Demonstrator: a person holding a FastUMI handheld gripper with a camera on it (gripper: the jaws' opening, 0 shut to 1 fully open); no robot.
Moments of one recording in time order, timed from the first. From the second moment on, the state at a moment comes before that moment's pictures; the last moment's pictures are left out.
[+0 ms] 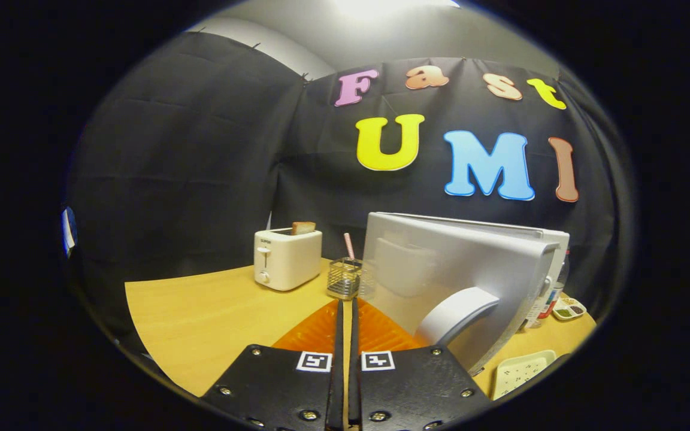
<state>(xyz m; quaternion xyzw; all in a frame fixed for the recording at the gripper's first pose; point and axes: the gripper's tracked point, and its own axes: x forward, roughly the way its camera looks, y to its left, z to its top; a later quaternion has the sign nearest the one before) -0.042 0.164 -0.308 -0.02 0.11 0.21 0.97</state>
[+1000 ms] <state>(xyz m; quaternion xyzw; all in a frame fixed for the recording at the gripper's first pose) 0.116 -0.005 -0.327 0.00 0.15 -0.01 0.99</state>
